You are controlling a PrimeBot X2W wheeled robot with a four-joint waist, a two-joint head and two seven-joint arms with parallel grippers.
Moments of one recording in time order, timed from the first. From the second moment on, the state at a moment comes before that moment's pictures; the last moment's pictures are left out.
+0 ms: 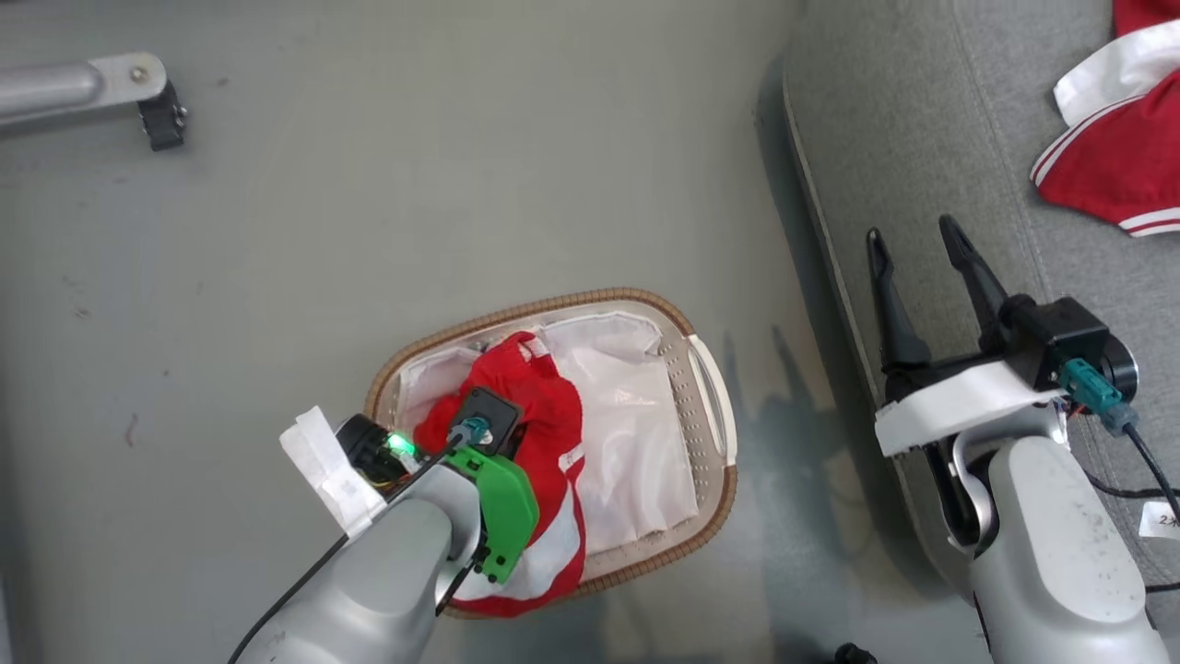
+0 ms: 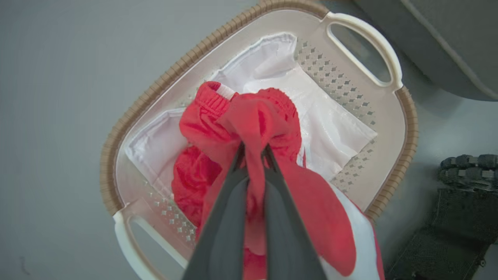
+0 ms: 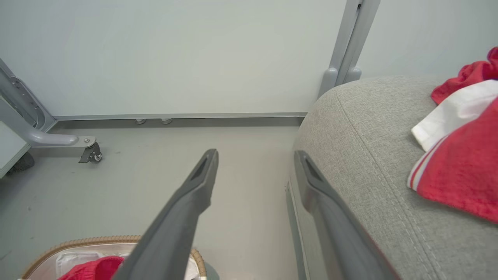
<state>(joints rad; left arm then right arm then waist) -0.70 0.05 -0.90 1.11 -0.45 -0.13 -0.14 -0.41 -0.05 0.01 0.28 0.13 0.13 -0.26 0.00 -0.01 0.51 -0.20</state>
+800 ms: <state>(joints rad) -0.92 0.30 -1.08 0.61 -0.58 -0.13 -0.07 -0.22 -0.05 0.06 0.33 0.08 0.13 -0.26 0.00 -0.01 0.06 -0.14</state>
